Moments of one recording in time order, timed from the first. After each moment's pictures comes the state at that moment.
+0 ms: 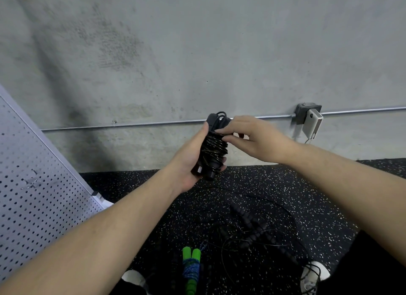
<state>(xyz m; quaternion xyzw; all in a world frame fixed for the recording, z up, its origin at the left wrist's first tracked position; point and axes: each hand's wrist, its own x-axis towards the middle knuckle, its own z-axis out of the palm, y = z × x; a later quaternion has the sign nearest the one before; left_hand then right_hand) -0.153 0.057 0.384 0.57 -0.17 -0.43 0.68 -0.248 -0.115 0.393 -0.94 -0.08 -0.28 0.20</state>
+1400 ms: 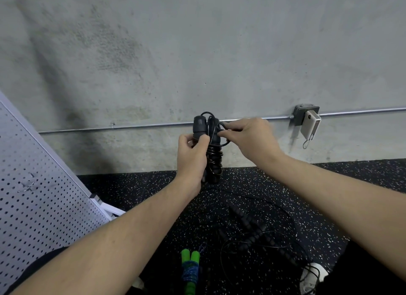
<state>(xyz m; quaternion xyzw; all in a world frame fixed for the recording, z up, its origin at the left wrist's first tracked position) -0.175 0.047 0.379 0.63 -0.12 -0.19 0.74 -0.246 -0.074 0.405 -0.83 0.20 -0.31 0.41</state>
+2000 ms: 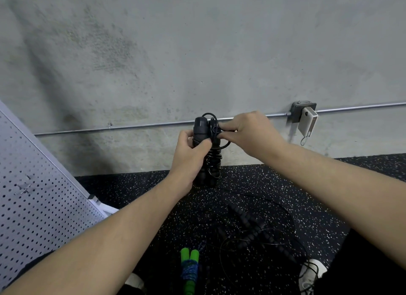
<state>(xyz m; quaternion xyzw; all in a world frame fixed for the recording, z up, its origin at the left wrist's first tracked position) -0.164 0.049 0.372 0.65 -0.22 -0.20 0.70 -0.252 -0.093 0.417 -0.94 0.10 -0.26 0.19</state>
